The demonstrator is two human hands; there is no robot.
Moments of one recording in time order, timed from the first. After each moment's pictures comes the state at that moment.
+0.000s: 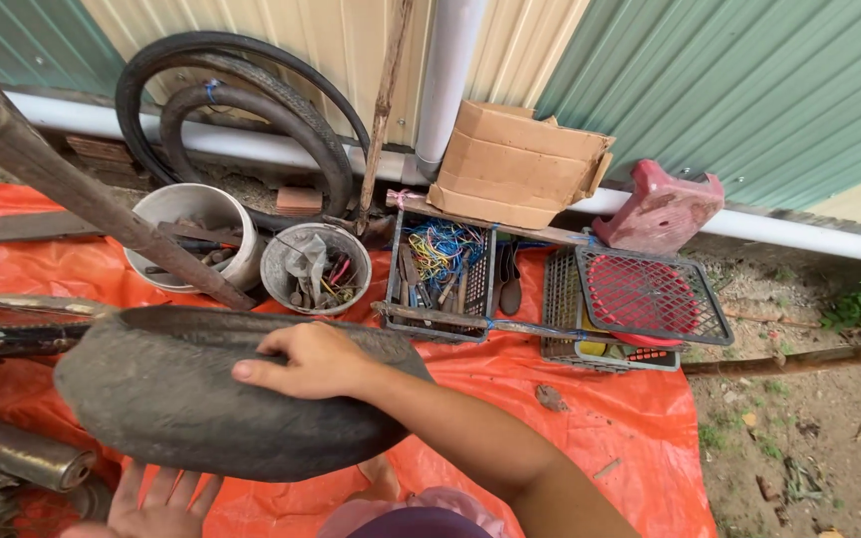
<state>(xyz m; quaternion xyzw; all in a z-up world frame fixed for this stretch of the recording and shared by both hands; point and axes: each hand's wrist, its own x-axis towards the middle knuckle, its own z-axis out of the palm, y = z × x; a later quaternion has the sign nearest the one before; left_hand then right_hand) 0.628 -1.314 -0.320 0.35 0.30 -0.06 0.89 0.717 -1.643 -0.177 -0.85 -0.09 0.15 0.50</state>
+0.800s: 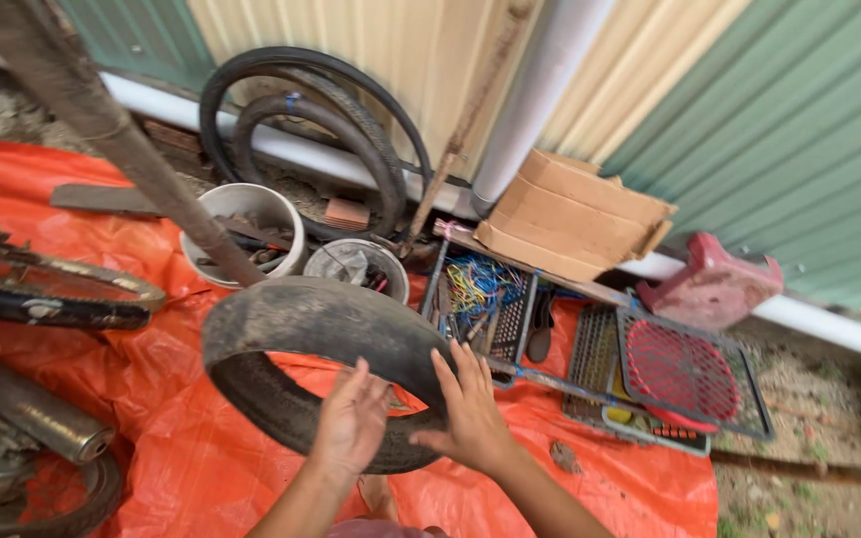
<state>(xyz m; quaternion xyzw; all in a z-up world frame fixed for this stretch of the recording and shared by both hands) 0.705 -1.546 -0.321 0.19 0.18 -0.21 0.94 0.653 -1.741 -0.223 -0.96 -0.08 -0.03 0.28</state>
